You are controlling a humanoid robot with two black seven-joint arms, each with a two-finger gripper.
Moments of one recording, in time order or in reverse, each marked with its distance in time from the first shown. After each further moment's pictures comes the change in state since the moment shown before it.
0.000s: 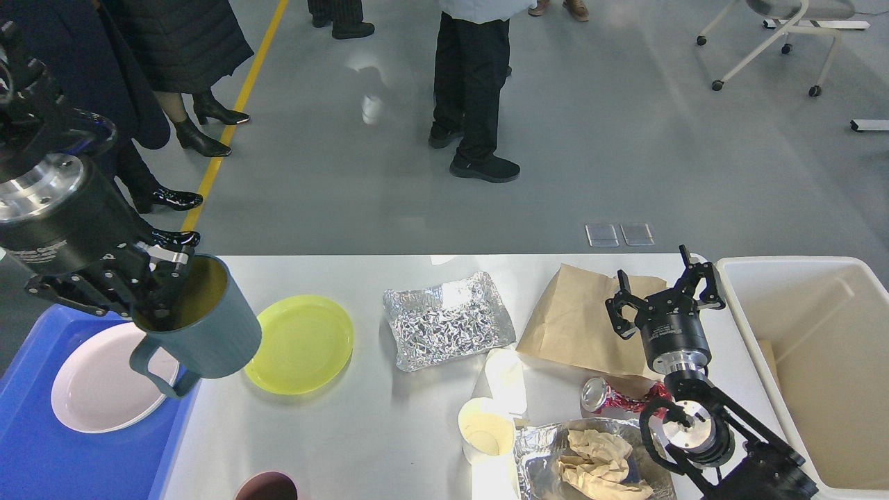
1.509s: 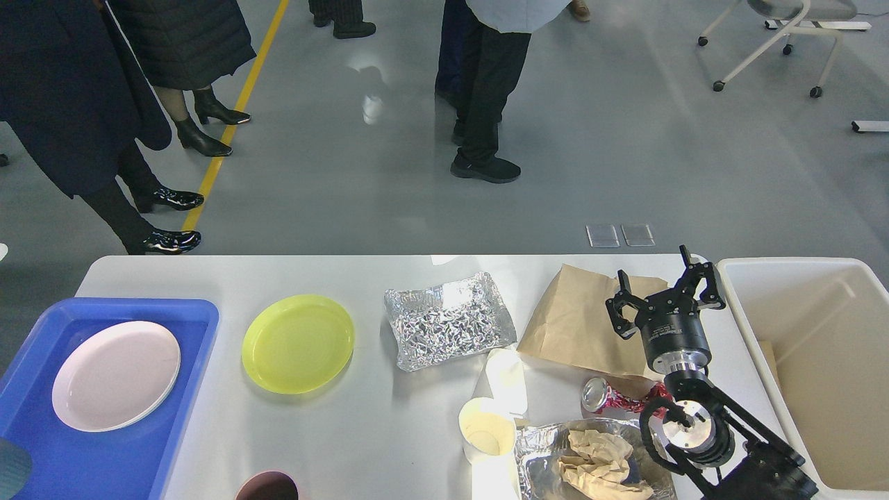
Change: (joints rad) left arm 1.485 0.605 -0.702 0.986 0.522 0.206 -0.201; right arm 0.000 0.000 0.000 0.000 0.000 0.000 0.000
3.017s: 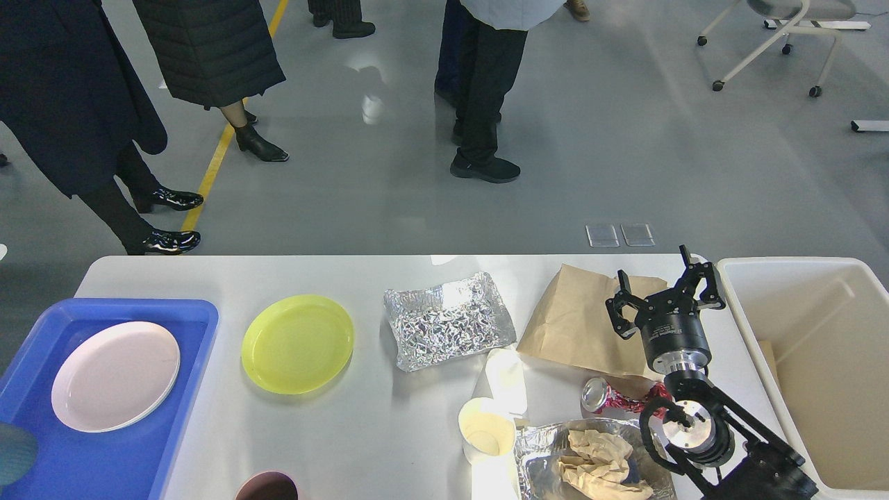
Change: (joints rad) left arm 0.123 -0.034 -0.080 0.081 -0.110 0.081 -0.019; right arm 0.000 0.000 0.000 0.000 0.000 0.000 0.000
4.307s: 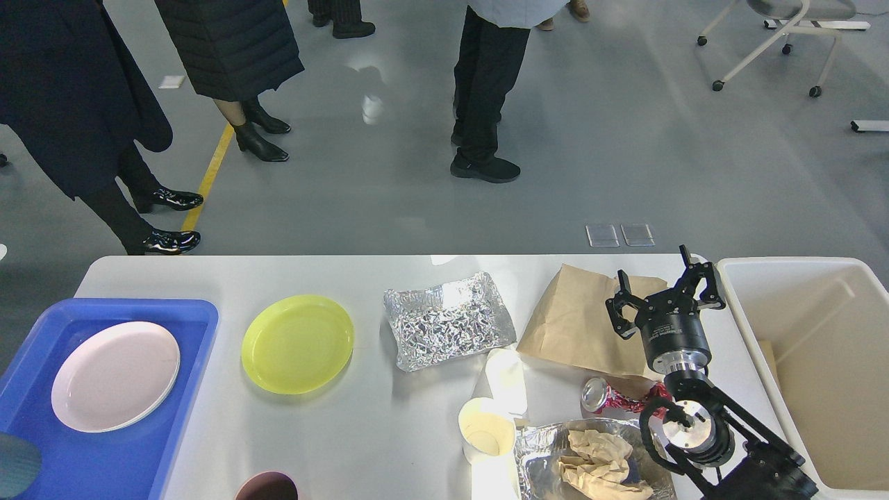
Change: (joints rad) left arm 0.002 0.024 0.004 -0.024 -0.055 -0.072 0.007; right arm 0.000 0.000 0.000 0.000 0.000 0.000 0.000
